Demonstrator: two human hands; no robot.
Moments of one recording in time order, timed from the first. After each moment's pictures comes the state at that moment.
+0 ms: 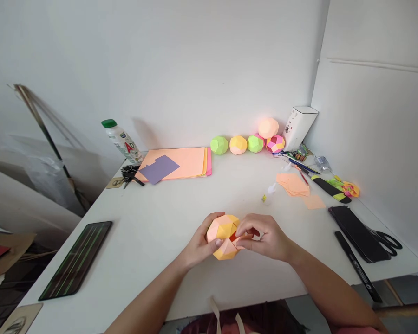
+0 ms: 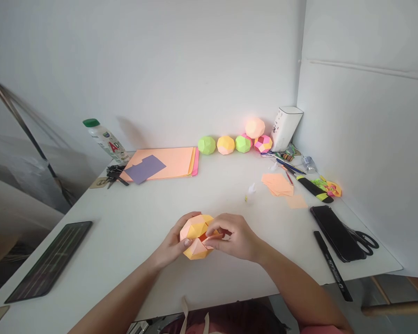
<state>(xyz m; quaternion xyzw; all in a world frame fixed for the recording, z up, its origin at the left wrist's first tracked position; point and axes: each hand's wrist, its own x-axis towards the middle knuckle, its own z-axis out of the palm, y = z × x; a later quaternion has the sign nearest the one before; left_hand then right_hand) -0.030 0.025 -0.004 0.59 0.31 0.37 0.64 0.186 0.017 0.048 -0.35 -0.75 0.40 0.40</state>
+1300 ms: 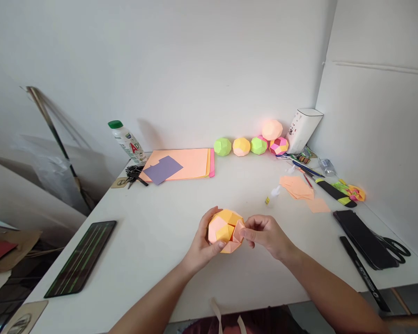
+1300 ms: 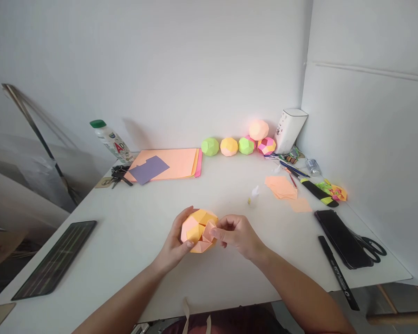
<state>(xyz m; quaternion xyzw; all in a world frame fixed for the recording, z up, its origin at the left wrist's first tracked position) -0.027 0.021 -0.013 0.60 0.37 0.47 0.54 0.180 0.023 0.042 -0.46 -0.49 0.64 0.38</state>
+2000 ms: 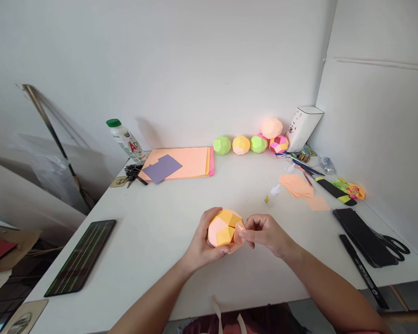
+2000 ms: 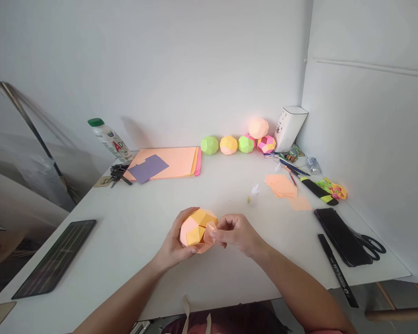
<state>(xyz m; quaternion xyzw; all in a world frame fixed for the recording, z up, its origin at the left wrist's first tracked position) -0.025 0.026 -0.008 0.68 0.34 0.46 0.45 0.183 0.023 0.043 -0.44 -0.49 0.67 0.35</state>
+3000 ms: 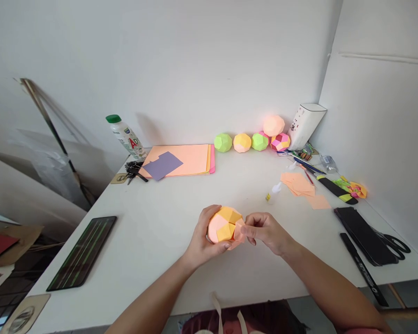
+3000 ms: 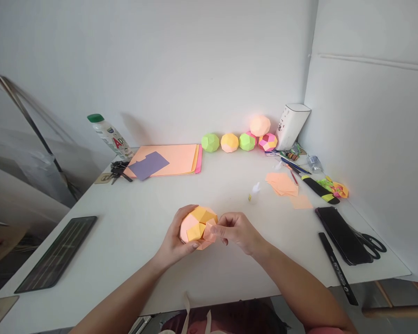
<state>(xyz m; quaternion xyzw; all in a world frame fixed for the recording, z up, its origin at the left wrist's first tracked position) -0.026 0.028 -0.014 0.71 0.35 0.48 0.36 0.181 0.027 0.039 -0.43 -0.48 0.68 0.35</state>
